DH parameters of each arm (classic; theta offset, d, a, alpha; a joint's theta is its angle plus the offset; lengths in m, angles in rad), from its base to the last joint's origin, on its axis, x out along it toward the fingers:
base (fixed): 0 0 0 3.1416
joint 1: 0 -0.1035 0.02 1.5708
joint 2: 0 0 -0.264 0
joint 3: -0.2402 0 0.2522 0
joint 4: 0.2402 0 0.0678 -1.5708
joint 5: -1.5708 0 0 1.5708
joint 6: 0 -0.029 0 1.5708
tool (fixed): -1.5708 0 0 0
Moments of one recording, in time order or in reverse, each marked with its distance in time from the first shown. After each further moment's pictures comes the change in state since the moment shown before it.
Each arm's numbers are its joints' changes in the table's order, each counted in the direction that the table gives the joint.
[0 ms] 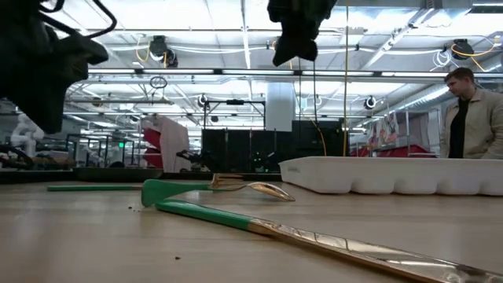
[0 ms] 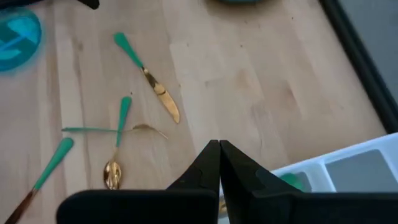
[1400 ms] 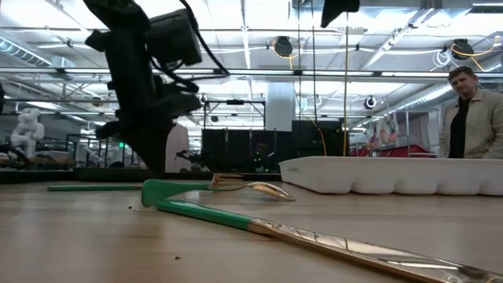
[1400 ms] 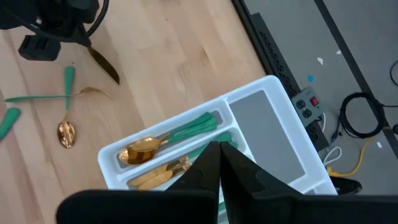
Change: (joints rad) left arm -0.380 0.588 -0.203 -0.409 0.093 -0.800; right arm 0.013 -0.054 -0.406 0.572 0.266 -0.014
